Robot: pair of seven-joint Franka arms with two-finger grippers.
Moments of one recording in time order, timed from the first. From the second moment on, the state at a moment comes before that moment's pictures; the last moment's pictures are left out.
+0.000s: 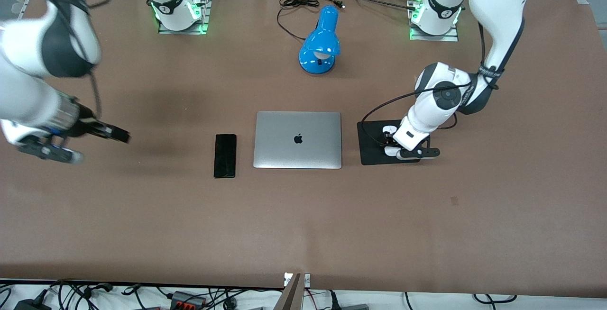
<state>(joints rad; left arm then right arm) -0.04 0.40 -0.30 -2.09 0.08 2.54 -0.47 0.06 0.20 -0.06 -1.66 0.02 1.78 0.21</state>
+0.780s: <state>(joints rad) 0.03 0.26 -0.30 -1.49 0.25 1.44 -0.10 -0.04 0.07 -0.09 -1.66 0.00 1.61 0.02</state>
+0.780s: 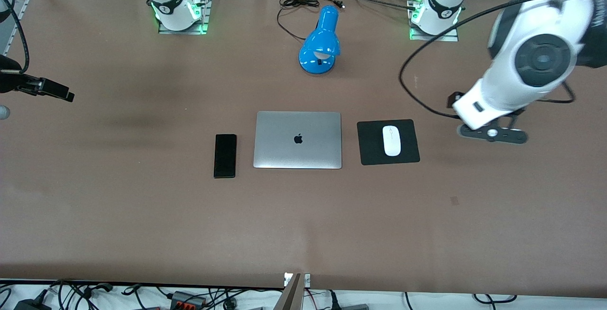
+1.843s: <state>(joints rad) -0.08 0.01 0.05 -1.67 -0.03 1.71 -0.09 -0.08 0.07 -0.08 -1.54 -0.01 1.58 -0.05</state>
